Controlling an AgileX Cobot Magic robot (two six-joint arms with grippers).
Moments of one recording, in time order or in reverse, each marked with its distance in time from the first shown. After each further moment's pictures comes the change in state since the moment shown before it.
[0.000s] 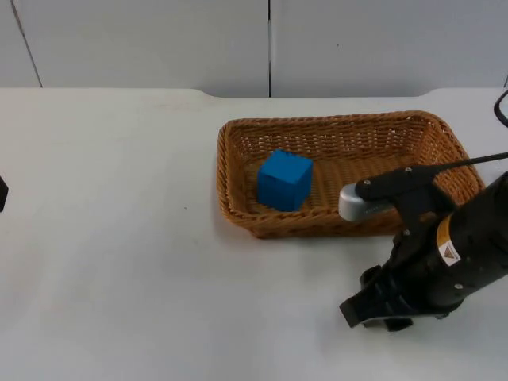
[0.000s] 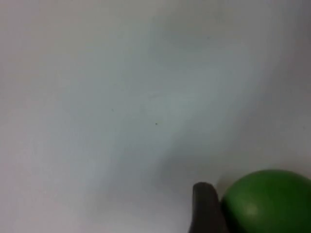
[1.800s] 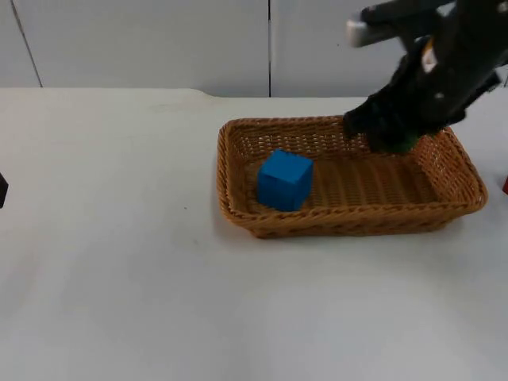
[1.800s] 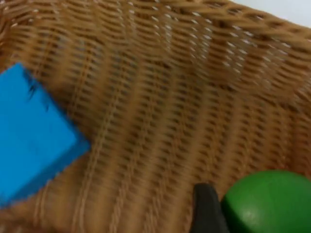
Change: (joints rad) right arm -0.160 0.110 -0.616 -0.051 0.416 -0.083; left arm 0.000 0.000 0.000 0.002 -0.015 0.000
